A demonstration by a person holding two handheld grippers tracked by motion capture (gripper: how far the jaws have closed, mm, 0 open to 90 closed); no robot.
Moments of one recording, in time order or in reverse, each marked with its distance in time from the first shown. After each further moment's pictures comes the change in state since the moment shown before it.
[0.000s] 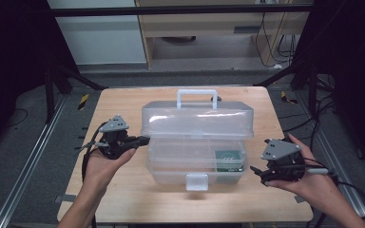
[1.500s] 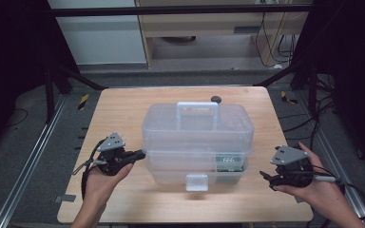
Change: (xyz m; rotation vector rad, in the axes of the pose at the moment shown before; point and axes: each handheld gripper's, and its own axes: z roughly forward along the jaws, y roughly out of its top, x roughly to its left) left arm -0.003 -0.050 0.003 -0.007 0.024 -0.036; right arm -0.002 -0.040 0.008 0.058 -0.032 0.067
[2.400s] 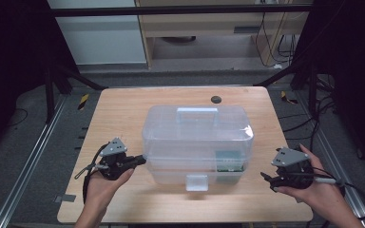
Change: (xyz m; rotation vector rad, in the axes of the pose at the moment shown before) left arm -0.001 -0.014 0.006 0.029 -0.010 -0.001; right arm 0.001 -0.007 0.003 0.004 -0.004 0.011
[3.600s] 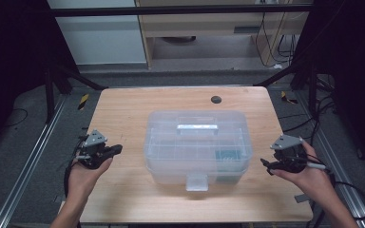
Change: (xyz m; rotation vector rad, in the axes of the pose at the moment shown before) left arm 0.073 -0.013 -0.016 0.072 0.260 -0.003; right arm -0.036 -0.011 0.051 0.045 -0.054 0.144
